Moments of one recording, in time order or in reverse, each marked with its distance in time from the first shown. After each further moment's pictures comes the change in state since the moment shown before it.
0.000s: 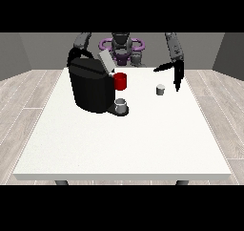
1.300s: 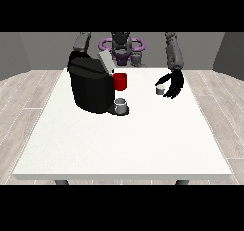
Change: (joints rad) left arm -0.138 0.042 -0.097 0.350 -0.331 0.191 -0.157; right arm -0.042 0.006 0.012 0.059 0.021 -0.031 0.007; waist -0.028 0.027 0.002
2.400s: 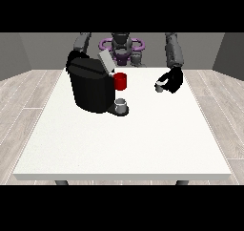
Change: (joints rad) left arm -0.115 0.004 -0.026 0.089 -0.130 0.057 -0.096; right arm -0.008 0.000 -0.027 0.042 -0.041 0.008 0.011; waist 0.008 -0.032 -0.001
